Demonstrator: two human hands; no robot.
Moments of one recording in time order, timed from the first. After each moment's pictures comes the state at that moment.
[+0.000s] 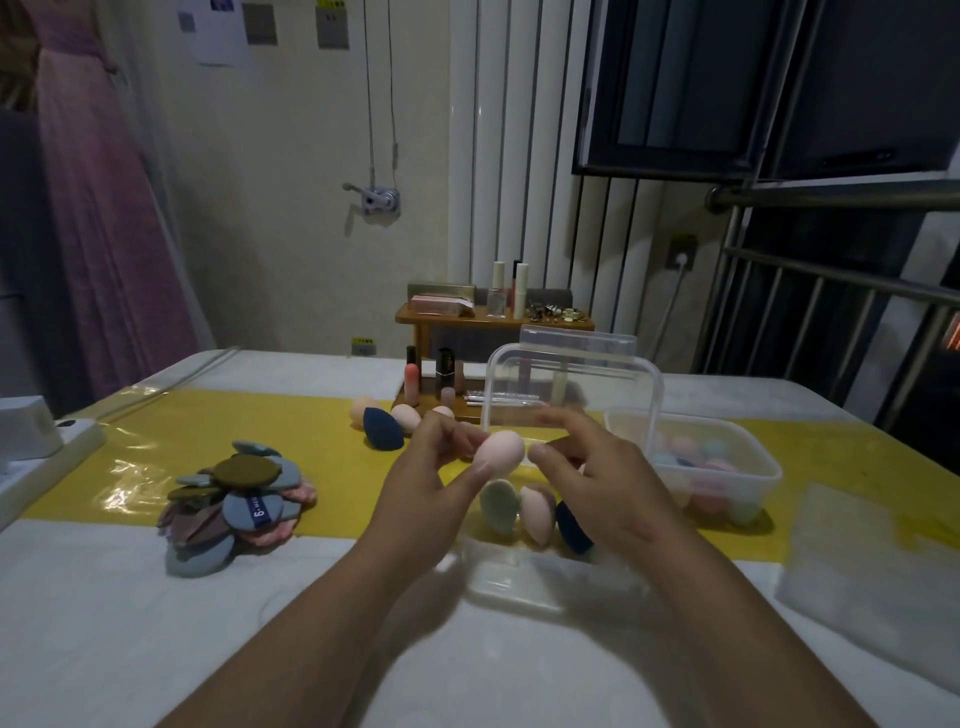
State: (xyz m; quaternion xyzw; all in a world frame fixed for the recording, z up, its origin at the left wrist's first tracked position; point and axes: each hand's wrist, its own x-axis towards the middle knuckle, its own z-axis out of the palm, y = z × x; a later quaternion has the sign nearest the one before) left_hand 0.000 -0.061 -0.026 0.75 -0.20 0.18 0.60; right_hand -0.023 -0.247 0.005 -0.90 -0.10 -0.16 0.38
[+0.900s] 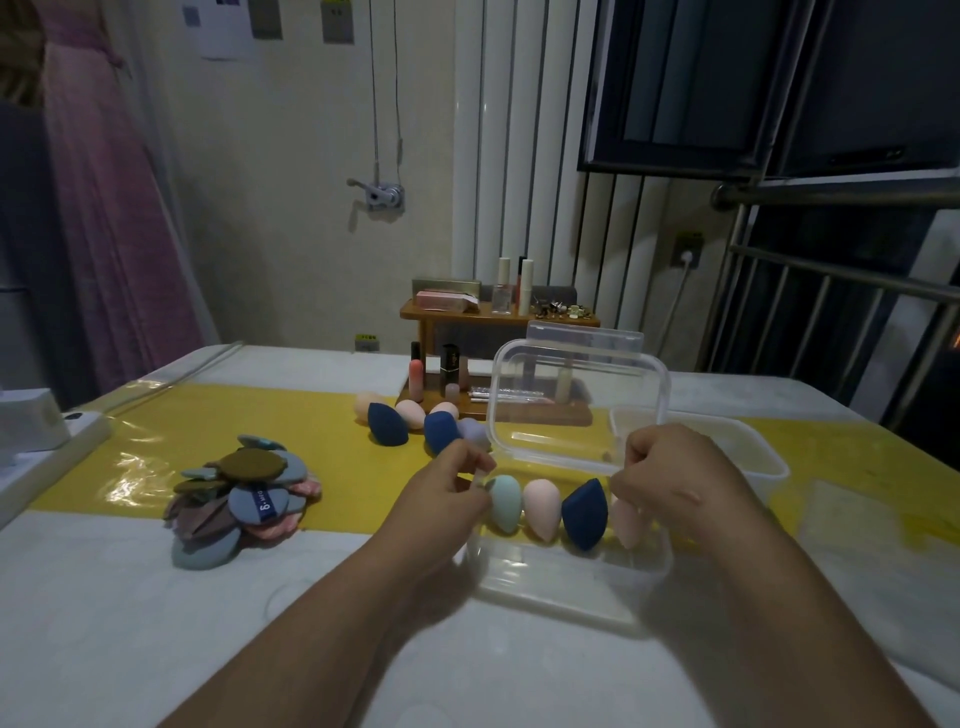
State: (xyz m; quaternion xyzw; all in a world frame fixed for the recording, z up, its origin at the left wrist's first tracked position) left_hand 0.002 -0.062 -0.036 0.80 -0.11 0.01 0.59; right_hand -0.030 -0.275 0.037 -0.95 0.14 -0.06 0.27
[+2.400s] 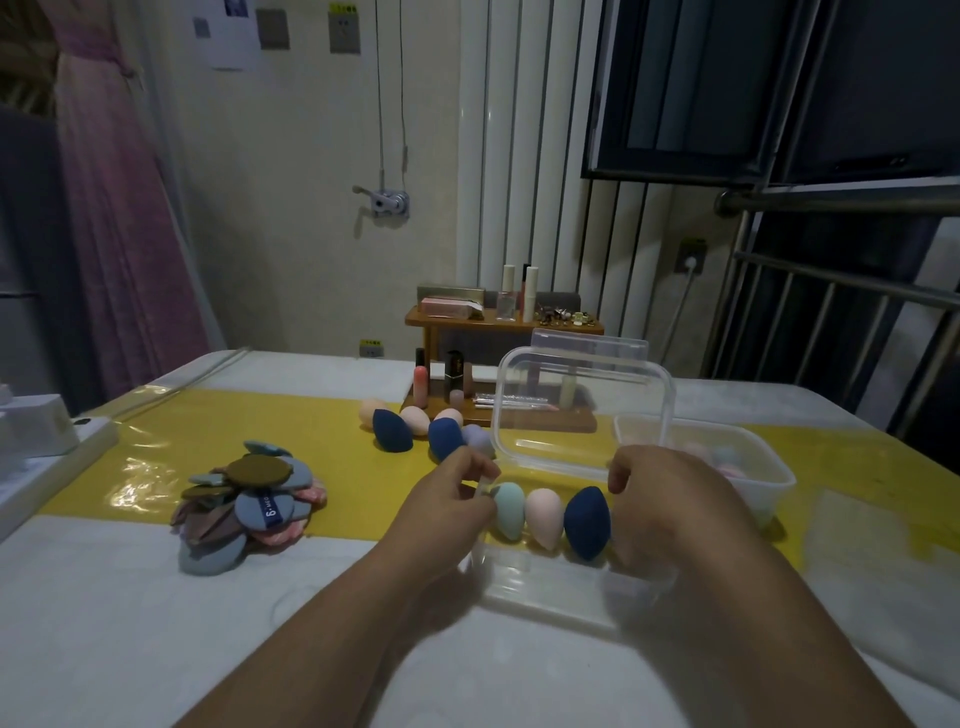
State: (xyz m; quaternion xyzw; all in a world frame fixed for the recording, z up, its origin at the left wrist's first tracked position) left_hand 0.004 -0.061 -0.037 0.80 -0.11 0.01 0.59; right_hand -0.038 -0.257 0.036 -0.99 0.13 -0.02 0.10
